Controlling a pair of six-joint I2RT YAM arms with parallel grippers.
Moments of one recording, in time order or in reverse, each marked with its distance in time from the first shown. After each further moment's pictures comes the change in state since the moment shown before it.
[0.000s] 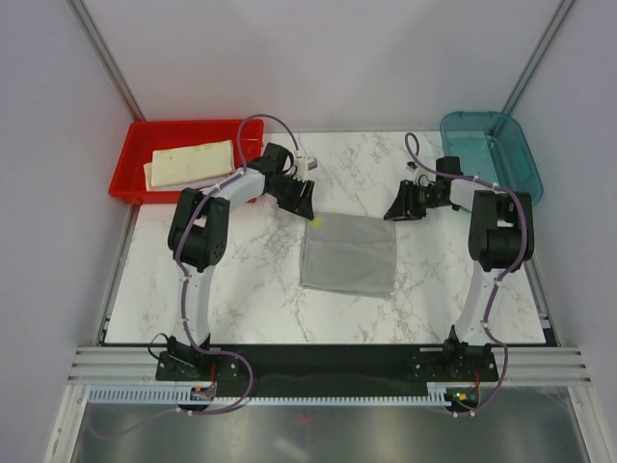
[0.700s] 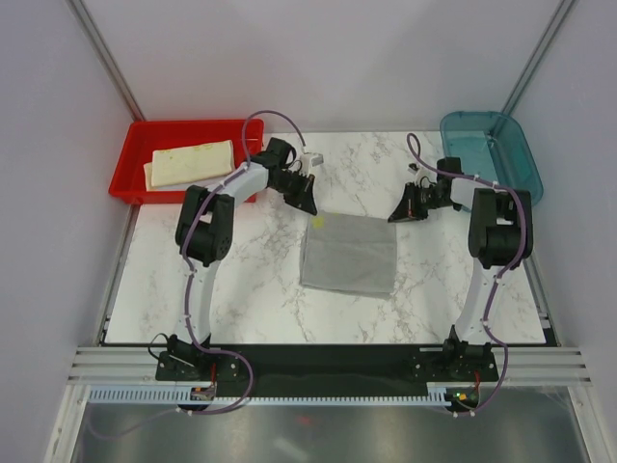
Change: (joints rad) left arm 0.006 0.092 0.139 -0.072 0.158 0.066; right arm -0.014 0.035 0.029 -0.058 -0.007 -0.006
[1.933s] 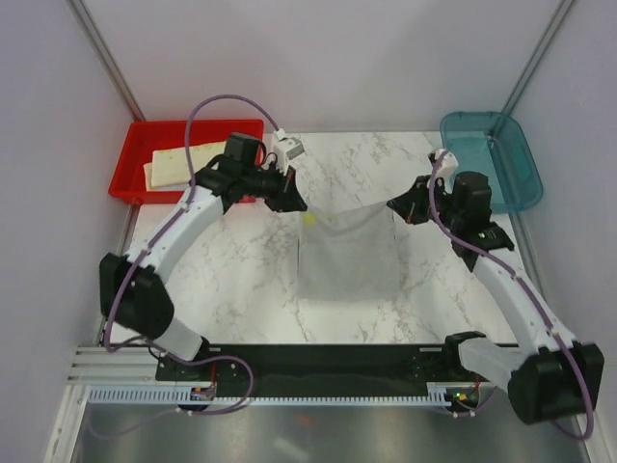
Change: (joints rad) left arm -0.037 -0.780 -0.409 0.024 0.008 -0.093; right arm 0.219 -1.088 -0.489 0.287 0.335 0.333
